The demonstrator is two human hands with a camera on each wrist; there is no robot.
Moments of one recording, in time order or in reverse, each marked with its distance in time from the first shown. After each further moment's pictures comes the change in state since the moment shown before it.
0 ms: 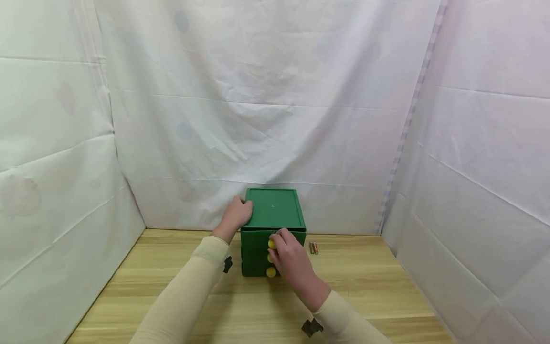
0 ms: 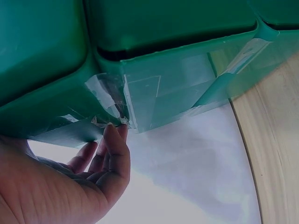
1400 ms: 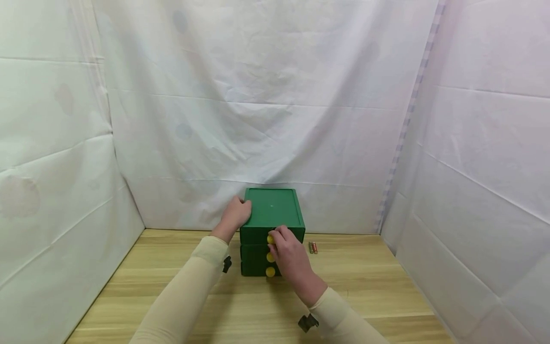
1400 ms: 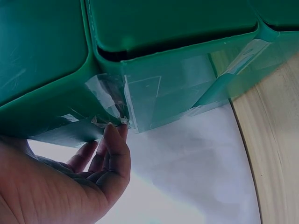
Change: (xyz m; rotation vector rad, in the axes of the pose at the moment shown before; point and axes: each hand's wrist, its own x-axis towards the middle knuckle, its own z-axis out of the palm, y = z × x) left_hand 0.001 0.000 -0.001 -0.014 -0.025 -0.025; right_hand 0.005 0.005 0.008 -0.010 0.010 0.045
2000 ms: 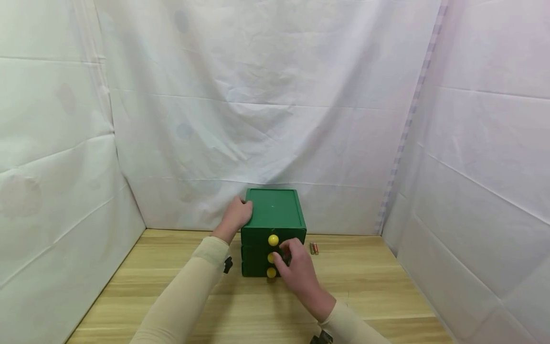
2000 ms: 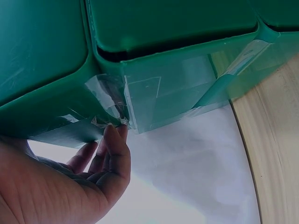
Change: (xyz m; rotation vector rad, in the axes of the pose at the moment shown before) left_hand -0.001 0.000 0.001 0.008 0.016 0.020; right_hand -0.033 -0.002 -0.008 0.361 -0.067 0.349
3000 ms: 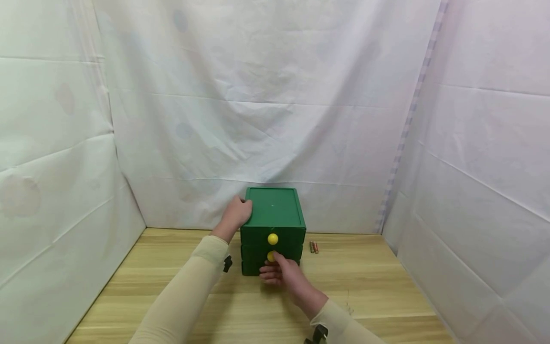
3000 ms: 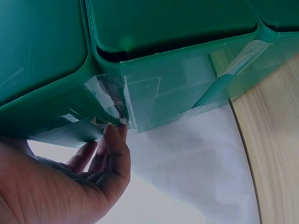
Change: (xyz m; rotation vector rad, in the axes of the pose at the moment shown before) left_hand -0.001 0.001 0.001 -0.028 -0.010 -0.030; right_hand -0.011 0.028 0.038 0.888 -0.322 0.703
